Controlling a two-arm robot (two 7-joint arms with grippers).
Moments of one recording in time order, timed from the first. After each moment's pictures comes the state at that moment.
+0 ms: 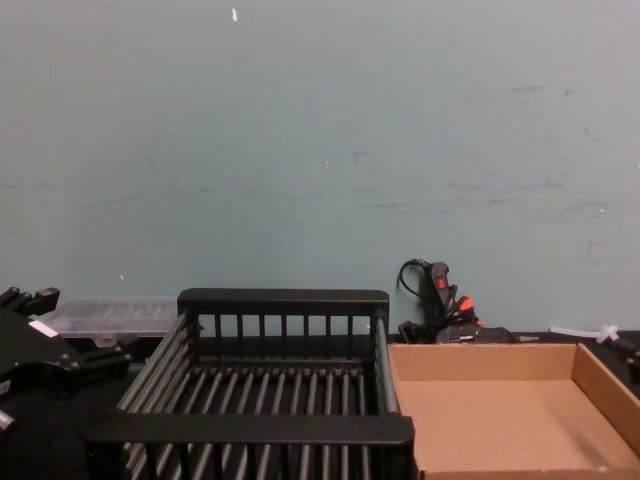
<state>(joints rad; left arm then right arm) -0.20 0.60 0.45 -1.41 -0.25 -0.12 0.03 0.20 0.60 -0.45 -1.41 0.25 -0.12 -0.03</state>
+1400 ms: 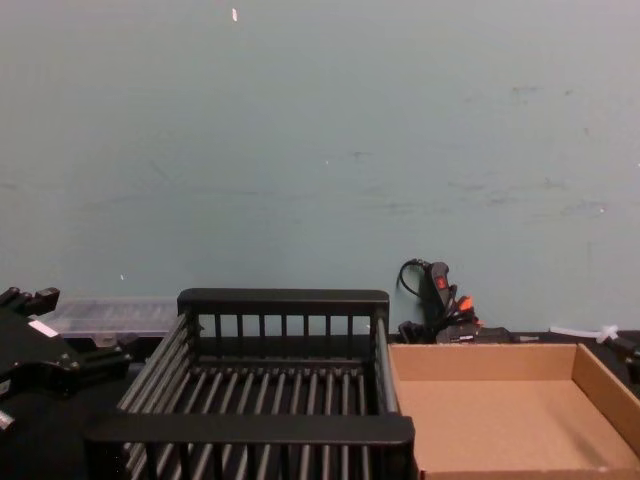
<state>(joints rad) -0.20 0.60 0.45 -1.41 -0.25 -0.12 0.03 0.20 0.60 -0.45 -1.41 0.25 -0.12 -0.02</state>
